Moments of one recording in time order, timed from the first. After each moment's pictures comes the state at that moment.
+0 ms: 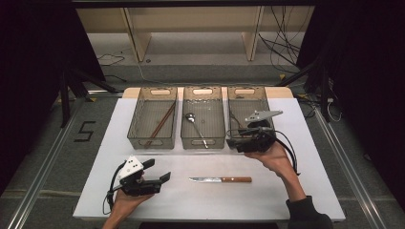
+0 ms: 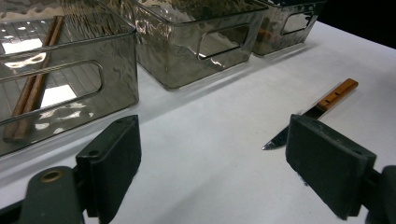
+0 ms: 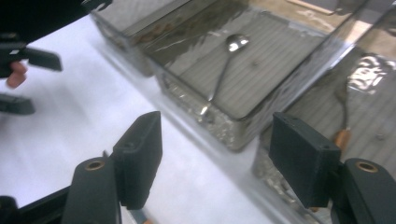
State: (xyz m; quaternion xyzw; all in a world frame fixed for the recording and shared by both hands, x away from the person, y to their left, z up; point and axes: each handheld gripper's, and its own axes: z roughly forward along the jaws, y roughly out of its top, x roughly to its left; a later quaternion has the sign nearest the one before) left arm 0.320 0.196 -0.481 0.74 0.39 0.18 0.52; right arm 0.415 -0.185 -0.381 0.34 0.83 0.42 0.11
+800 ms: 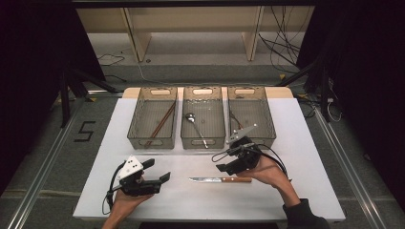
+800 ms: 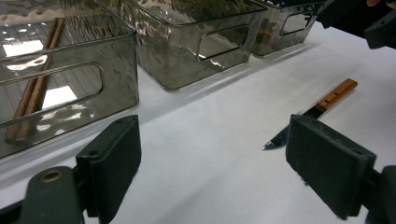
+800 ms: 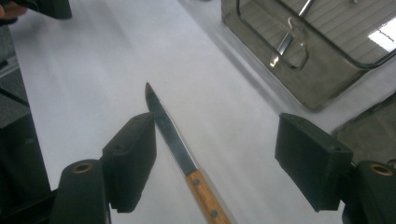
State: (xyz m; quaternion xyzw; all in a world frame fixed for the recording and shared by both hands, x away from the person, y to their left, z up) left arm 0.319 0.196 -0.481 0.74 0.39 0.19 0.52; right arm 0.393 -0.151 -0.411 0.26 0.91 0.33 0.05
